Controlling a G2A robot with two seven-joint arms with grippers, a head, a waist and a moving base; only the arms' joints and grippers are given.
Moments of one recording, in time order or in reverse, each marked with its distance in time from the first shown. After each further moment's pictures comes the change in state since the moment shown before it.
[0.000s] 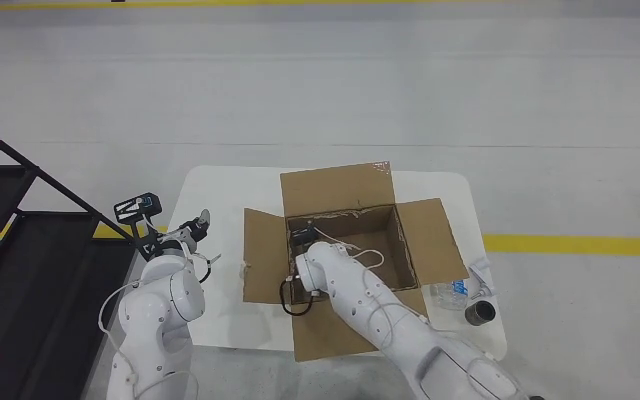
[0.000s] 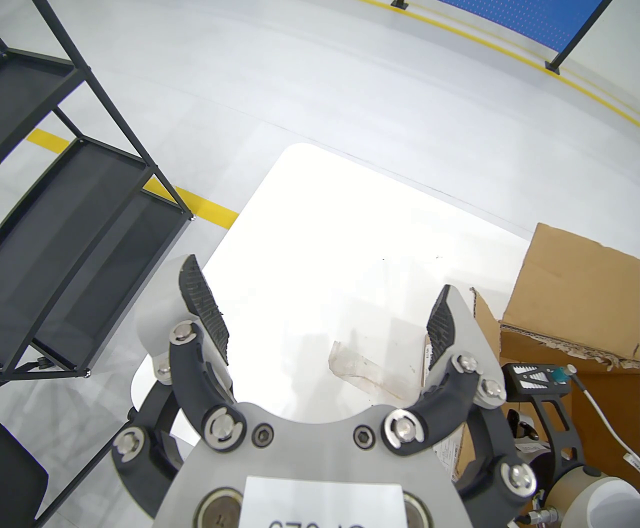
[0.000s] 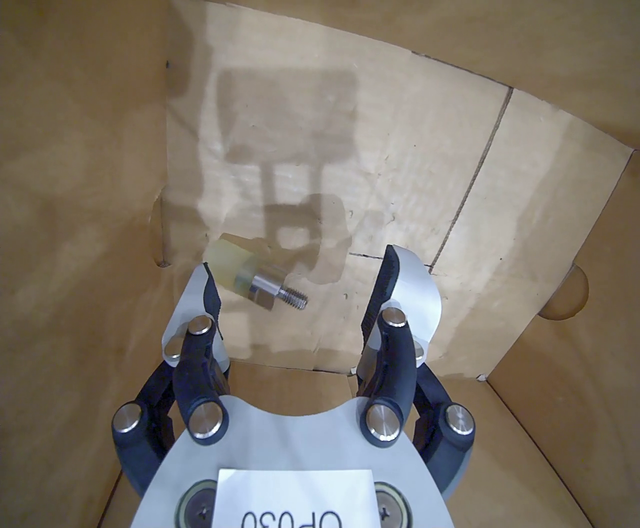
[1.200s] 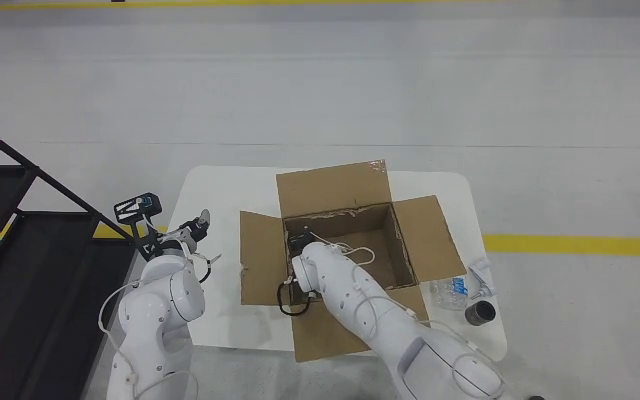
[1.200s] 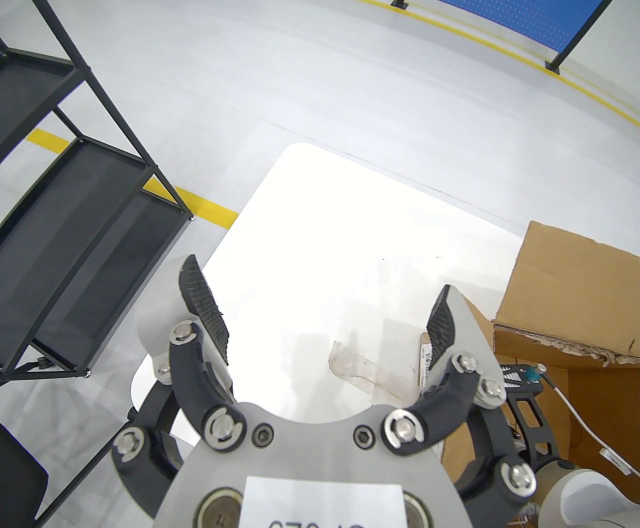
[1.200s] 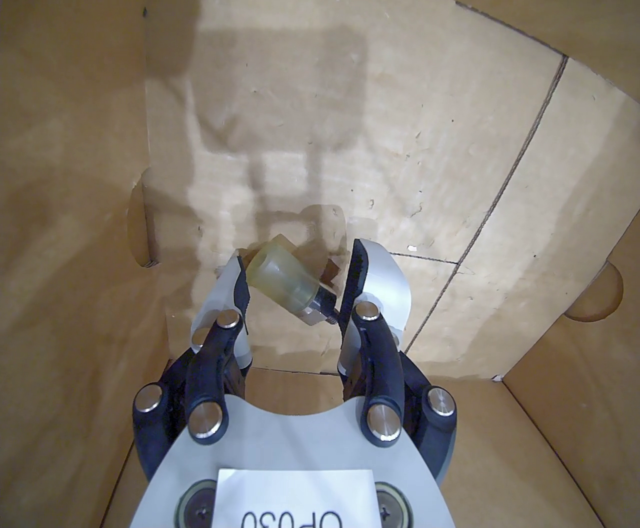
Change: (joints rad) left arm 0.000 0.000 0.000 0.000 0.000 0.000 0.000; right arm 0.076 -0.098 -0.005 0.253 0.054 -0.071 -0.064
